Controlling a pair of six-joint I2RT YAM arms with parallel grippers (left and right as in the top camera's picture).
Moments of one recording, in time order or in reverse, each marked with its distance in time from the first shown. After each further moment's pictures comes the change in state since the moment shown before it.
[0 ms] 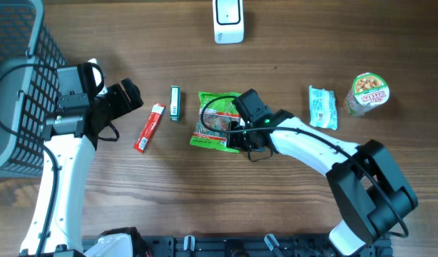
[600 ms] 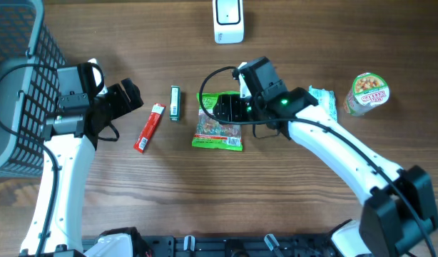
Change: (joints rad) left arm 0.000 0.000 0.000 0.000 0.000 0.000; right arm -0.043 -0.124 0.229 -0.150 0.015 -0.267
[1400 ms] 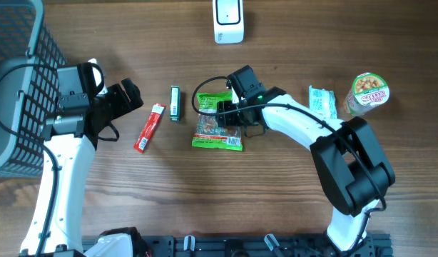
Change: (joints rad) left arm 0.000 0.000 0.000 0.000 0.000 0.000; right arm -0.011 0.306 0.003 0.149 0.026 -0.008
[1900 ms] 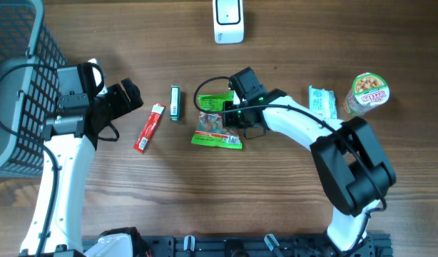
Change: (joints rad) left arm 0.000 0.000 0.000 0.000 0.000 0.000; right arm -0.008 -0.014 -0.026 0.022 -0.031 0.073
